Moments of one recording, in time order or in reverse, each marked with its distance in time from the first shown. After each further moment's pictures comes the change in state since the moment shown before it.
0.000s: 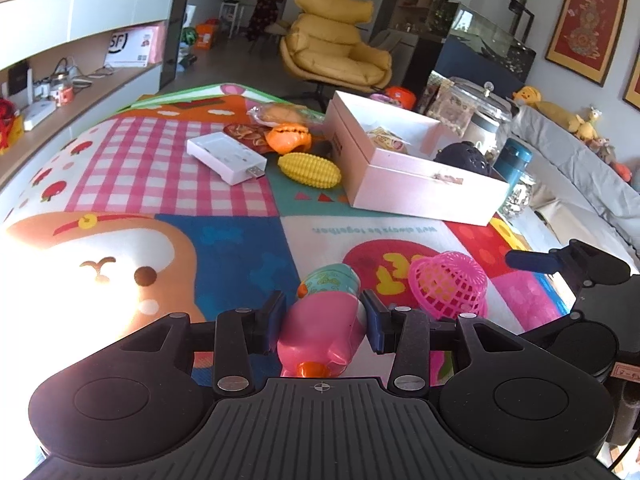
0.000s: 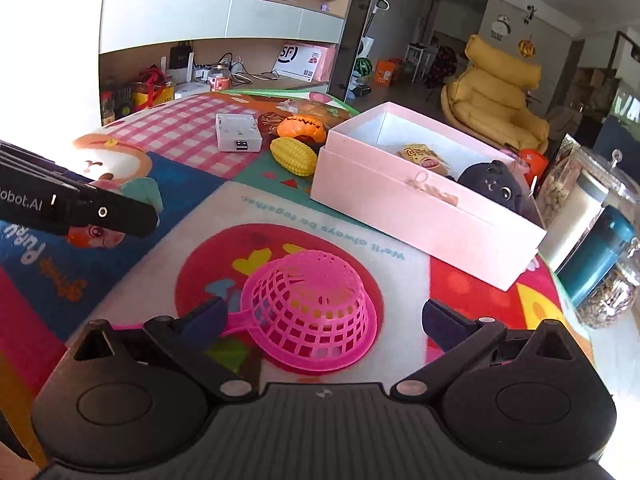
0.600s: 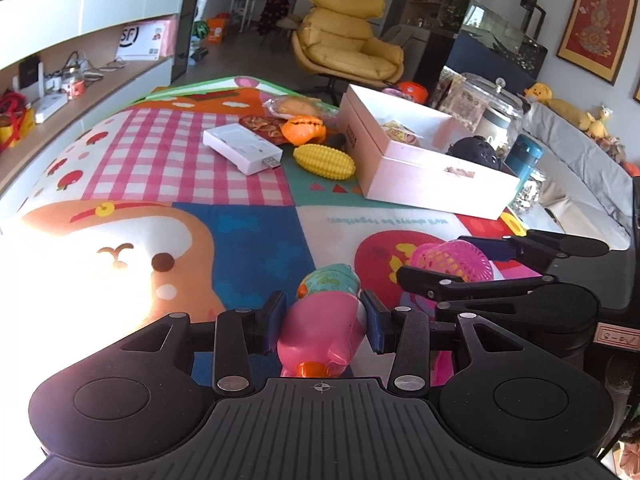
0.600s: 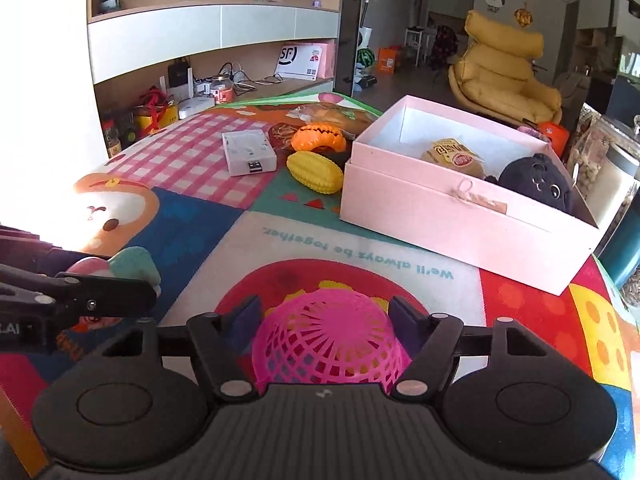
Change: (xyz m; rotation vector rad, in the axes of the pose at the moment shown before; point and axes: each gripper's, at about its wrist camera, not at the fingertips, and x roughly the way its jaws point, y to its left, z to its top) left arm -0.007 0.002 -0.004 -0.013 0.017 0.036; right arm 0.023 0.012 0.024 0.124 -0.014 0.087
